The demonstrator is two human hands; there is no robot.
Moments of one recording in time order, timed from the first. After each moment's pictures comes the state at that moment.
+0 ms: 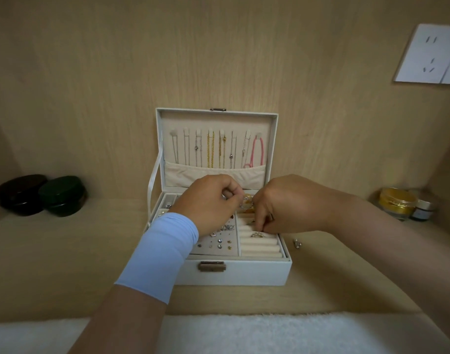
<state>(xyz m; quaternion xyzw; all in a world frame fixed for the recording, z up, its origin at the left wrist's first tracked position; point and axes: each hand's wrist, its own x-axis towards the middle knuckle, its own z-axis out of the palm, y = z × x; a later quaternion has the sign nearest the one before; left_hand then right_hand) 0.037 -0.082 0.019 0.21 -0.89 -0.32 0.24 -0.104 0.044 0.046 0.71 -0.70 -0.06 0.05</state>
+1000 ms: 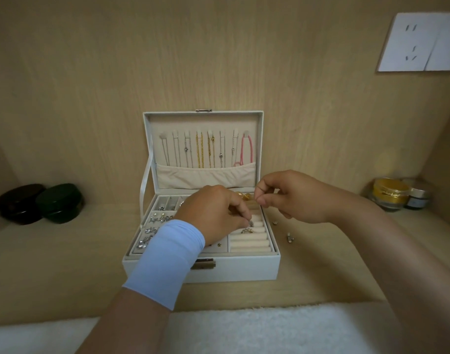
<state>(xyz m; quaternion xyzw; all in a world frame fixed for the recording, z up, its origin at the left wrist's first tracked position) 0.028 -0.063 0.011 0.18 -0.94 -0.22 0.16 -0.123 0.070 0.041 0.59 -0.76 0.26 -0.11</state>
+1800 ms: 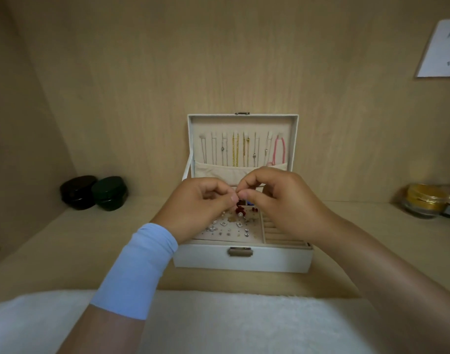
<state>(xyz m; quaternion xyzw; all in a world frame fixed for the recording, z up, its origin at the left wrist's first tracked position) 0.114 -0.079 0.029 0.20 -0.82 -0.45 0.29 -0.038 0.039 0.030 0.62 -0.65 0.44 -0.01</state>
